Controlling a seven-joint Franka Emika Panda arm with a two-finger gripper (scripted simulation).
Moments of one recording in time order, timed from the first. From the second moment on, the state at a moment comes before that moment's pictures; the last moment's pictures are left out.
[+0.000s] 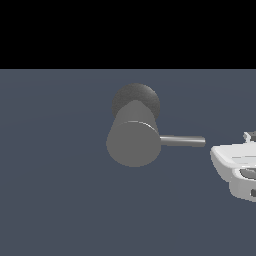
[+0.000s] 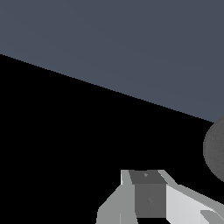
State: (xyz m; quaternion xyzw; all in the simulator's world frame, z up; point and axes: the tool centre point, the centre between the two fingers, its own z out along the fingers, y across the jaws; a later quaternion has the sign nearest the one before) arm -0.131 -0.303 0.143 -0.03 0.64 -0.20 0.74
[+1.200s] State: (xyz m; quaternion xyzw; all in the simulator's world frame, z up) arm -0.114 -0.232 0.122 -0.01 0.66 -0.11 0.74
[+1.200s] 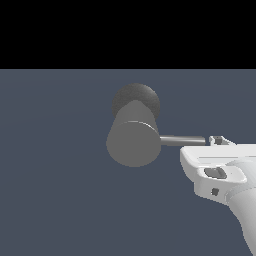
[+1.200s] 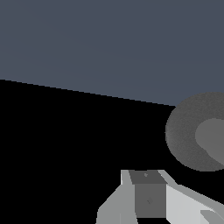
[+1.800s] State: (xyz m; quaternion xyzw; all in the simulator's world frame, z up) arm -0.117 -0.203 0.097 0.02 0.68 -0.06 0.73
